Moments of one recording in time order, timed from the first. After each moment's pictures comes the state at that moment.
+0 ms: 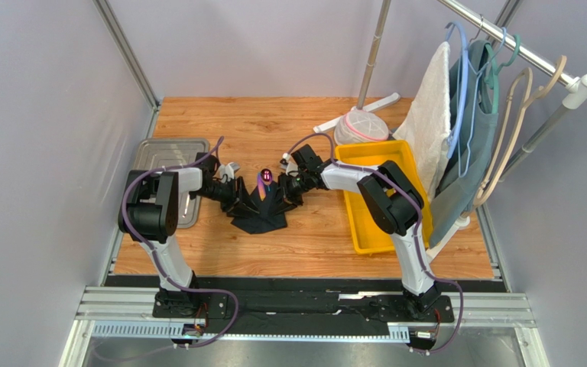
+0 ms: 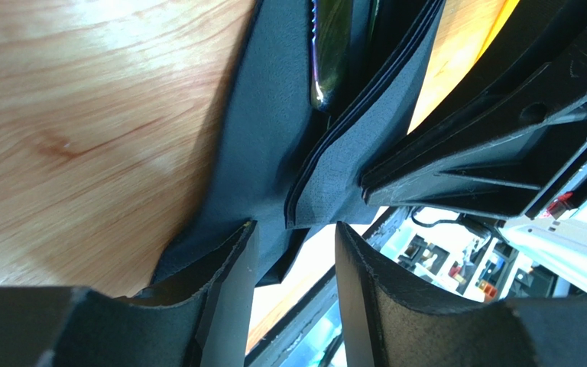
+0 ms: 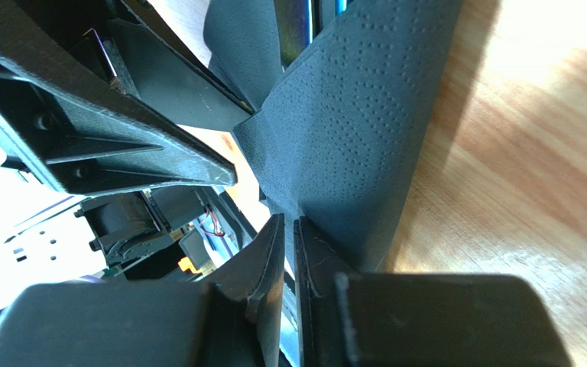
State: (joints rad) left arm -0.07 1.83 0.93 -0.47 0.84 -0.31; right arm 0.67 2.18 1.44 -0.23 -0.77 0.79
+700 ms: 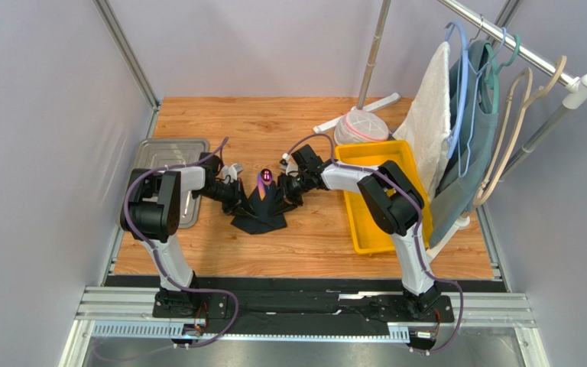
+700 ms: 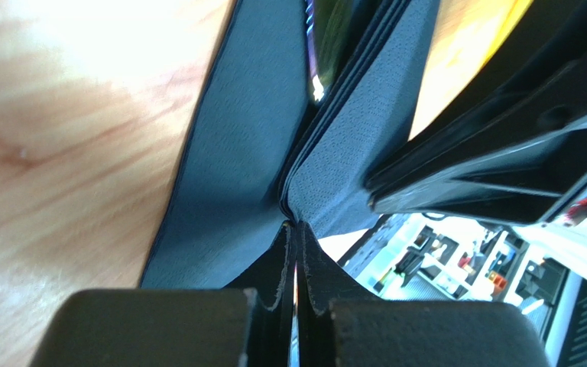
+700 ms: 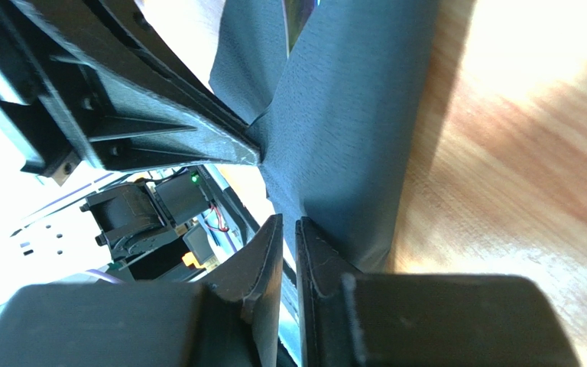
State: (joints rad) left arm -0.10 1.84 0.95 -0.50 0.82 -0.28; right arm 0.67 2.18 1.43 -0.22 -0.79 0.80
